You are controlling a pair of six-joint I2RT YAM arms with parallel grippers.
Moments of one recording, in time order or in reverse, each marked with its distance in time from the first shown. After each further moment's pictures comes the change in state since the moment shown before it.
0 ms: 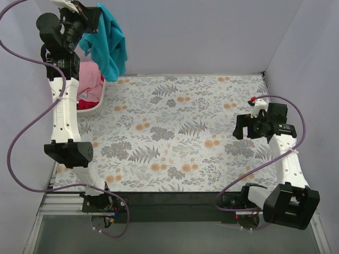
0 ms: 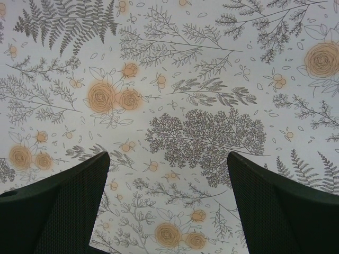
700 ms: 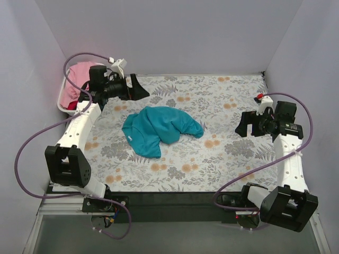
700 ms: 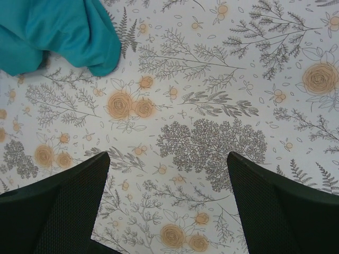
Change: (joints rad) left arm -0.191 -0.277 -0.866 -0.186 0.303 0.002; right arm -0.090 -0.032 0.054 -0.044 -0.123 -0.023
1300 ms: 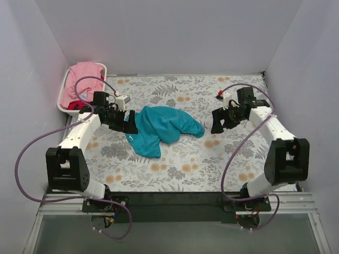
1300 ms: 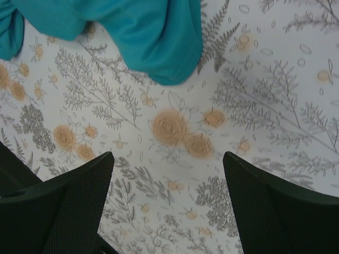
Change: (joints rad) left arm 0.062 -0.065 -0.314 -0.385 -0.140 0.447; right arm 0.342 0.415 0.163 -0.015 -0.037 -0.066
